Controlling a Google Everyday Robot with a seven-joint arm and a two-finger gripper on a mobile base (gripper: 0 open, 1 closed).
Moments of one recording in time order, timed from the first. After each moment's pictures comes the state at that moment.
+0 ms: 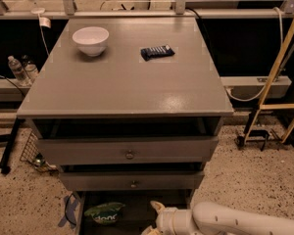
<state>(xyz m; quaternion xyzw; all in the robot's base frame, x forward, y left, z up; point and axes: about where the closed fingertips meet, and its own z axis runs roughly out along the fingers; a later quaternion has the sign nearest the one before) 0.391 0.014 0.386 -0.42 0.77 0.35 0.31</state>
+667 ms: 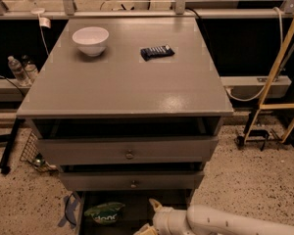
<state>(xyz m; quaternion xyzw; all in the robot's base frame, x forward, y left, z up) 0.418 0.024 0.335 -0.42 0.77 0.33 0.35</state>
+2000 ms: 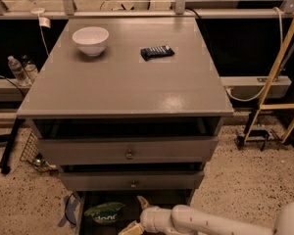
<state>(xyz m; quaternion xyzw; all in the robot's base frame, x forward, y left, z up) 0.451 0.075 0.279 -0.43 0.74 0.33 0.39</state>
